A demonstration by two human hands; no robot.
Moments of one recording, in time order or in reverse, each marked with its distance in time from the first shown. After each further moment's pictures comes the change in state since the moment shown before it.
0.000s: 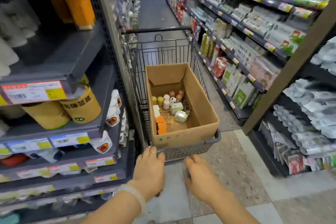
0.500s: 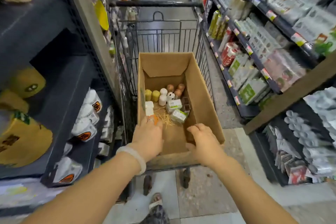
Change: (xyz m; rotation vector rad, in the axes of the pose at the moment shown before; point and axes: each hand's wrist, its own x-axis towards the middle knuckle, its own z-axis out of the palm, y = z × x) left_hand 0.194 -0.017 -0.050 -0.091 0.005 -0.075; right_hand 0.176 0.068 -0.081 -0.007 0.022 0.033
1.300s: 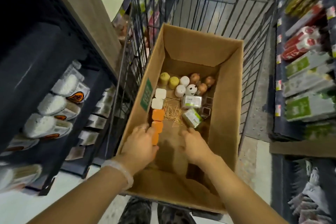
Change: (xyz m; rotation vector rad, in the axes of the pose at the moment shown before) left_hand 0.109 -0.004 0.046 -0.350 -0.205 -0.390; right_hand 0.185 0.046 0.041 0.001 -0.547 -0.180
